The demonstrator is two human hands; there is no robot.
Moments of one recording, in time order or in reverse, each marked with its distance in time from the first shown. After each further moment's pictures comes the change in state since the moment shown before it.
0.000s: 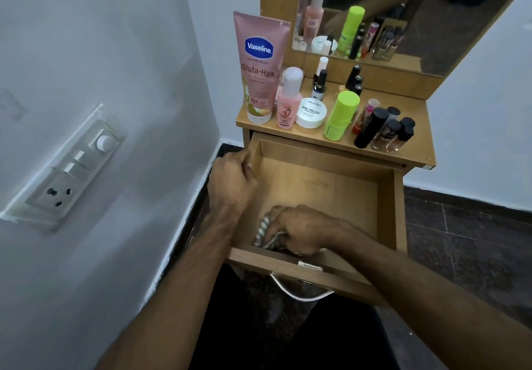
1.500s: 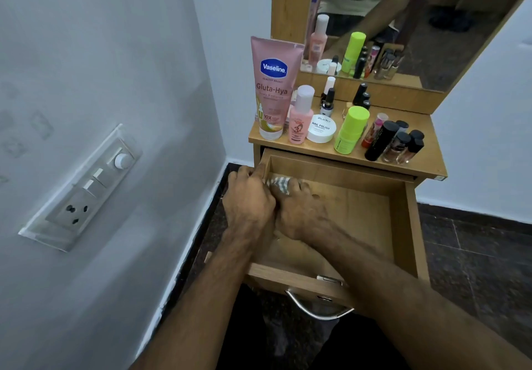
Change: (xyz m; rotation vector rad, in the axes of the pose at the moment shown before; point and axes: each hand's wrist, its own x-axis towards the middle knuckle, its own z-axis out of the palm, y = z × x) left_hand -0.002 0.001 0.002 0.184 -0.092 0.020; right_hand 0.051 -0.022 -0.010 -0.151 0.405 0.532
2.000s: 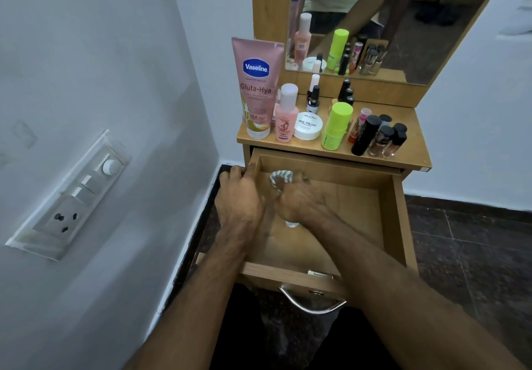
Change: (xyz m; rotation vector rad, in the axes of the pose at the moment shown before) left_hand -0.002 0.001 0.001 0.086 -0.014 0.030; right_hand 0.012 0.012 -0.019 0.064 -0.089 0.173
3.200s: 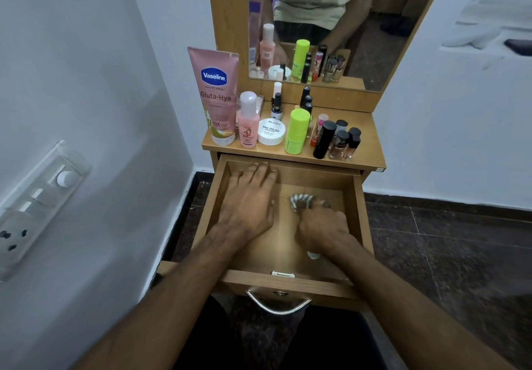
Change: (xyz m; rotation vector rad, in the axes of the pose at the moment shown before) left_hand -0.003 0.050 0.016 0.255 -0.084 0.576; right_hand -0.054 0.091 0.011 -0.079 0.003 0.109
